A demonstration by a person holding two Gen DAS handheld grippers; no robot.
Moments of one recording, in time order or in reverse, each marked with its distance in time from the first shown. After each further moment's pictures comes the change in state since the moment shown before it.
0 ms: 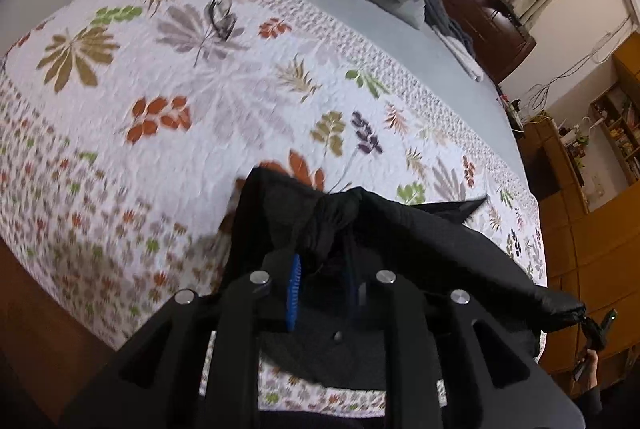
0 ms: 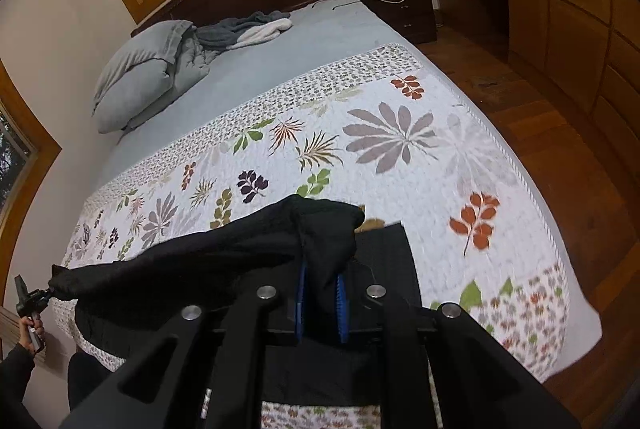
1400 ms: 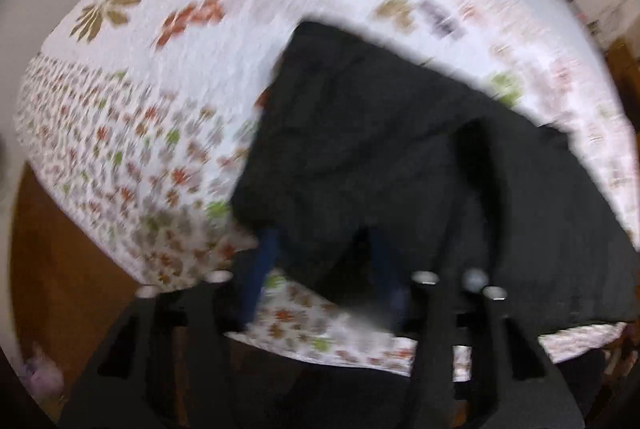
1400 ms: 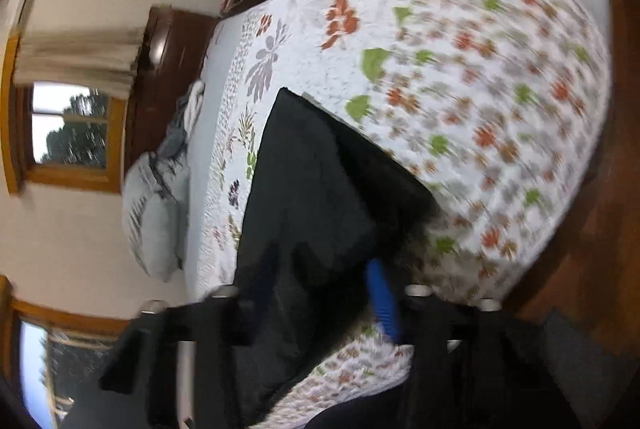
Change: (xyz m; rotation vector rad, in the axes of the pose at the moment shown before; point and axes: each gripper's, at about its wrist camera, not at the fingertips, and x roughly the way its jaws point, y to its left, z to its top) left arm 0.068 -0.007 -0.070 0.097 0.227 0.432; right arm 0.032 -0.102 -0.159 0.801 0.004 0.222
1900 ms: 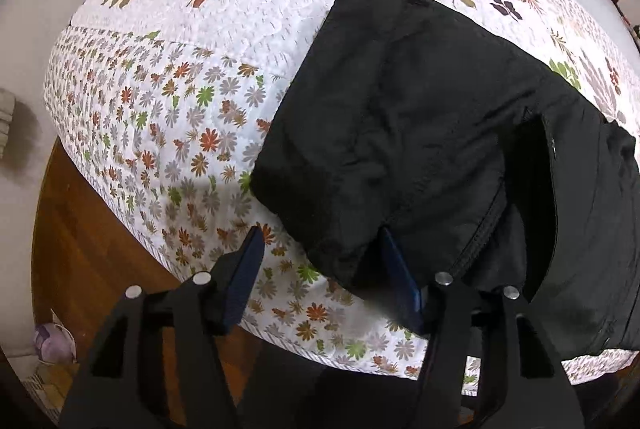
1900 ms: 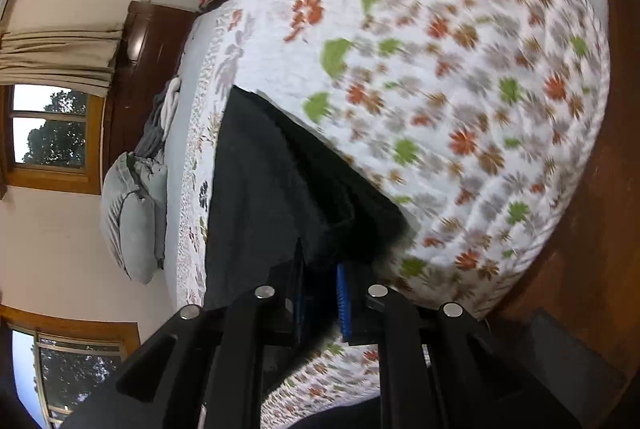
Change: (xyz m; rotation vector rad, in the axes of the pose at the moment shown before) left arm 0.019 0.005 -0.006 -0.067 0.038 0.114; right arm 0.019 -0.027 0.005 0.056 0.027 -0.045
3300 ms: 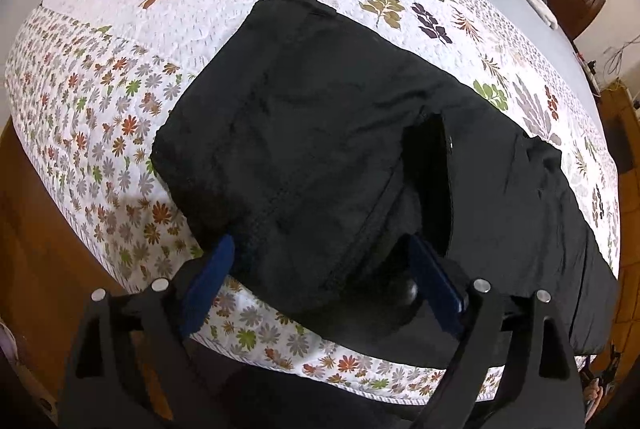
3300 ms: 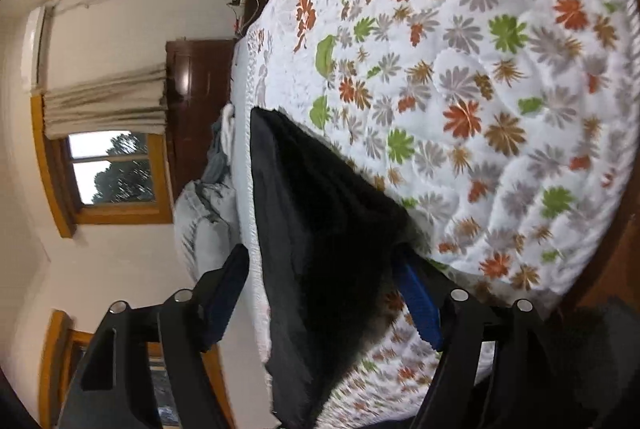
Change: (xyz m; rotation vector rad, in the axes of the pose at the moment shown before) left arm -0.015 -0.028 -0.012 -0.057 -0.088 -0.254; right arm 0.020 -0.038 0.004 0.141 -0.029 0.317
